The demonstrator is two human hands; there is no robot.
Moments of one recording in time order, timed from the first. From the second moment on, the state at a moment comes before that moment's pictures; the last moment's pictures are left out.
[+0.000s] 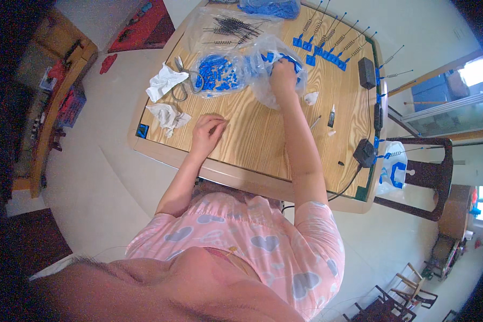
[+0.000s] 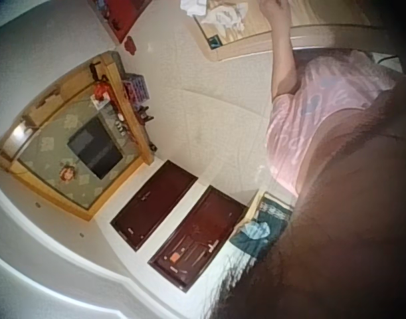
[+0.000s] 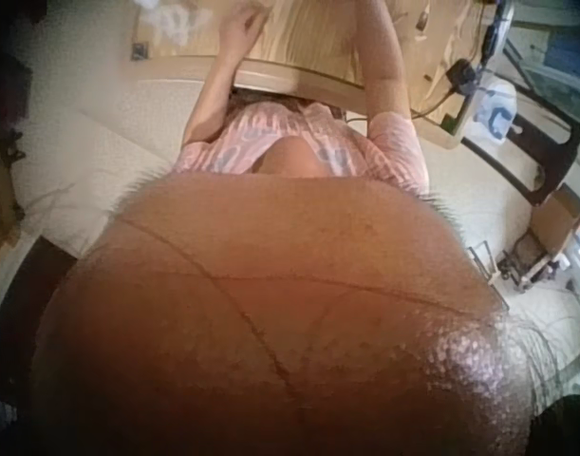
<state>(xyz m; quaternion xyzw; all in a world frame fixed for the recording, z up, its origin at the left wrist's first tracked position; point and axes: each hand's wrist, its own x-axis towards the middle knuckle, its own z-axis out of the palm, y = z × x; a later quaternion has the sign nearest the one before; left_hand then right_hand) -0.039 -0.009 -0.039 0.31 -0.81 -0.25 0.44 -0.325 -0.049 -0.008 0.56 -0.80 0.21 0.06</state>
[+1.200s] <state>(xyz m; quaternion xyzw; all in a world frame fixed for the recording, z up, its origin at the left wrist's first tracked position) -0.174 -0.072 -0.034 0.34 -0.91 0.00 0.24 -0.332 -0.060 -0.030 0.56 -0.77 0.29 -0.09</state>
